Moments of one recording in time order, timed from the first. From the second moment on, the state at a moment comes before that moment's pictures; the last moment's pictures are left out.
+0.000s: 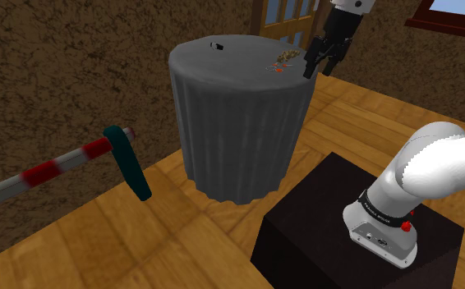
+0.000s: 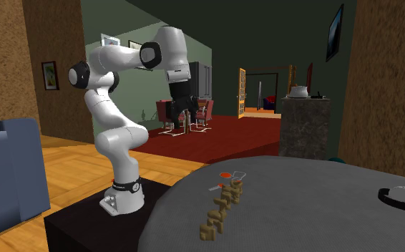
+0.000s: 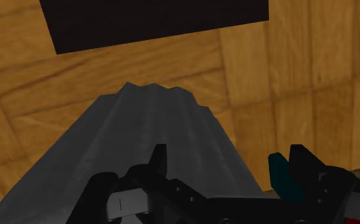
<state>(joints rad) 0.02 -0.79 -0.03 -2.42 0.11 1.71 0.12</state>
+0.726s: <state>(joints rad) 0.02 -0.59 -0.19 -2.33 -0.07 1.83 -0.25</state>
